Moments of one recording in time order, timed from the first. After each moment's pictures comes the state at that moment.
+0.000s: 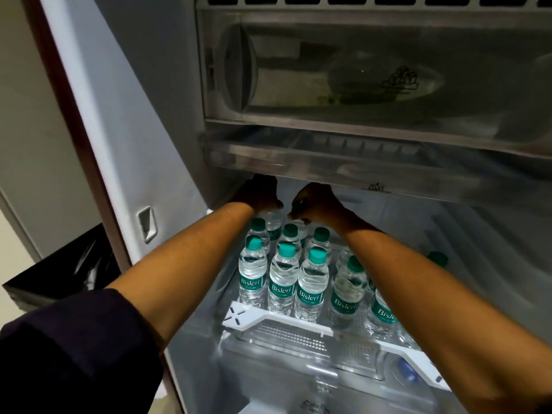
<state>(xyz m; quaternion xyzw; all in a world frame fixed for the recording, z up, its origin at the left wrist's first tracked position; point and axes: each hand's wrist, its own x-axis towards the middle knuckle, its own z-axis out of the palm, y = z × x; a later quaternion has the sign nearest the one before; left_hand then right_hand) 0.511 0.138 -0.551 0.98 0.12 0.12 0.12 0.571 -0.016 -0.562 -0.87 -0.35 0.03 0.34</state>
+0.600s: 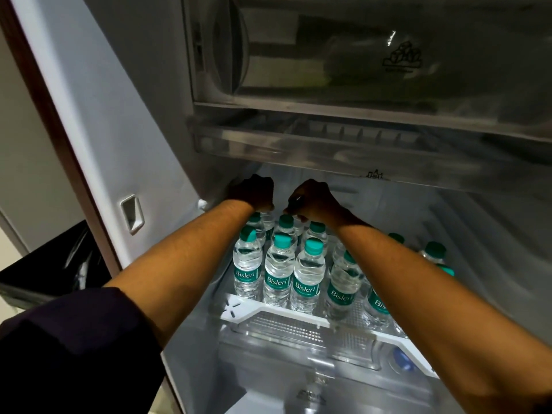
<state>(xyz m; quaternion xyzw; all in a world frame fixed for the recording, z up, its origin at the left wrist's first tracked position) 0.516 0.135 -0.563 0.99 0.13 0.06 0.02 0.570 -0.015 -0.575 -0.89 -0.31 0.03 0.35</state>
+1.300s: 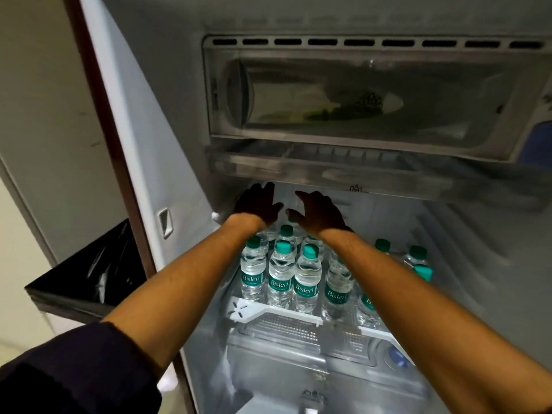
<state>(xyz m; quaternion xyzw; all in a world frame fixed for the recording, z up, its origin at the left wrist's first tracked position) 0.461 0.107 -0.543 0.97 0.13 0.16 0.09 0.532 -0.036 -0.564 -0.93 -0.31 -0.10 0.17</state>
